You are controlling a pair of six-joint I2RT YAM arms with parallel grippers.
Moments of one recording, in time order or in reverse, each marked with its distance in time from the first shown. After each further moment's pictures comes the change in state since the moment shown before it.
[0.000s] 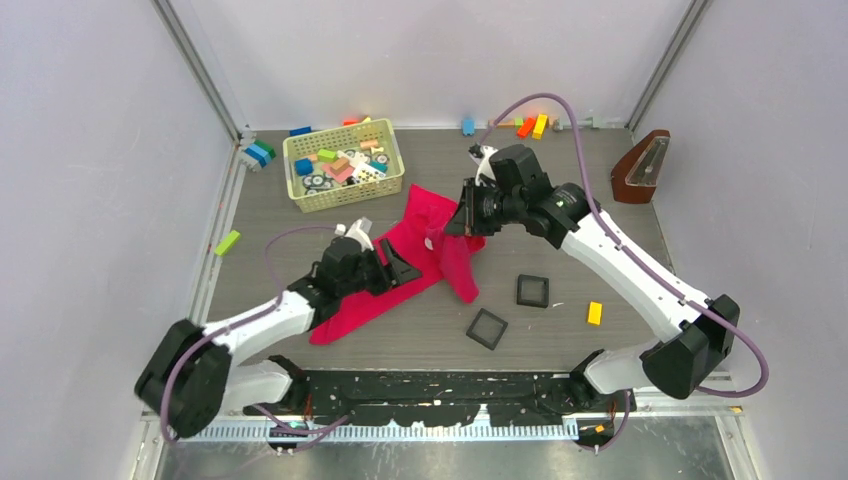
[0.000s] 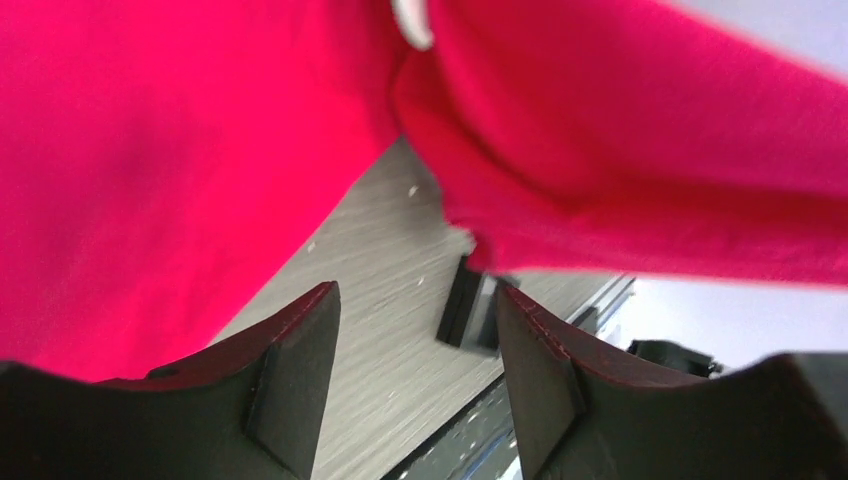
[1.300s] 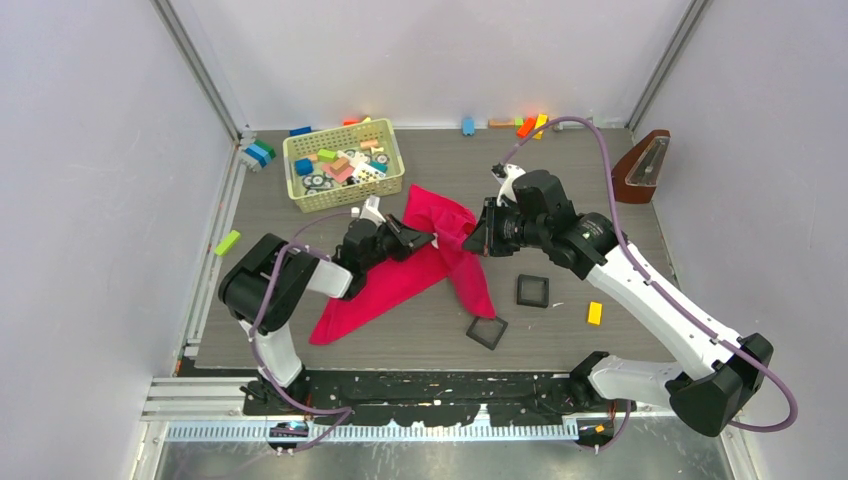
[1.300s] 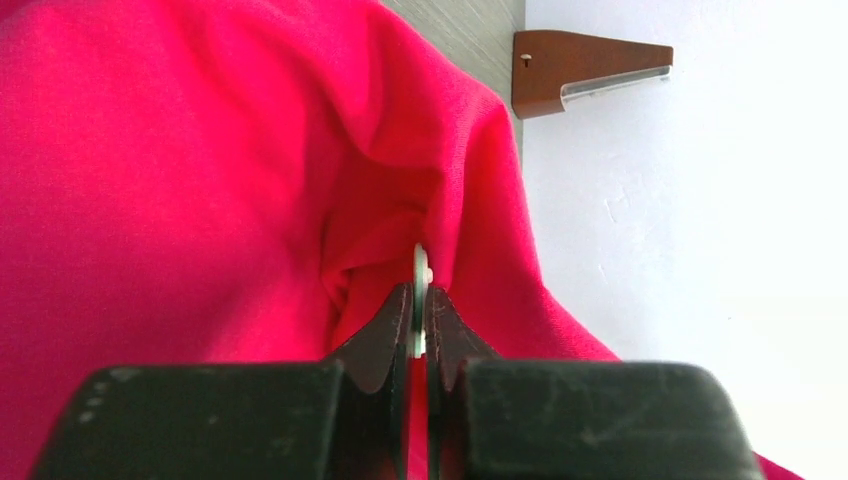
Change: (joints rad) left arm 0.060 0.684 0.142 0.820 0.018 -0.257; right arm 0.002 -0.212 -0.221 0.034 0.060 0.014
